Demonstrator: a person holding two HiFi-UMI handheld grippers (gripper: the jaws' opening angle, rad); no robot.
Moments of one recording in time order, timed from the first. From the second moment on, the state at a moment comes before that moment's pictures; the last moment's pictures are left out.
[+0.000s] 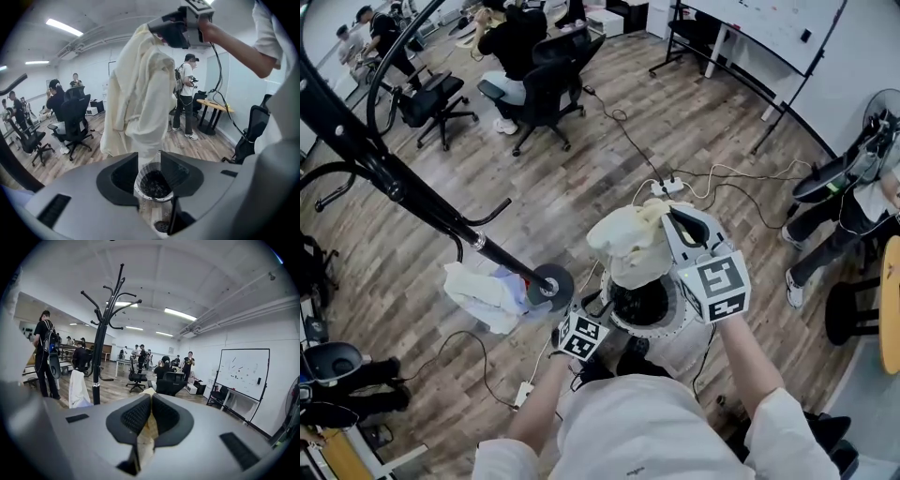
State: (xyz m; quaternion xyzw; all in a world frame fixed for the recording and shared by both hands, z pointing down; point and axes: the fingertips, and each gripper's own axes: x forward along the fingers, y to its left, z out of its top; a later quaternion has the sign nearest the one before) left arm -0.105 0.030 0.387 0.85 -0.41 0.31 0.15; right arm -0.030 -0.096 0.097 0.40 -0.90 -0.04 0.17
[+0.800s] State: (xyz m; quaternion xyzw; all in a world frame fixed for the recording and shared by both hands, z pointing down) left arm -0.179 0.000 0.315 0.81 -0.53 0.20 0.12; right arm -0.093 -0.081 0.033 0.39 -0.90 -0.05 0.16
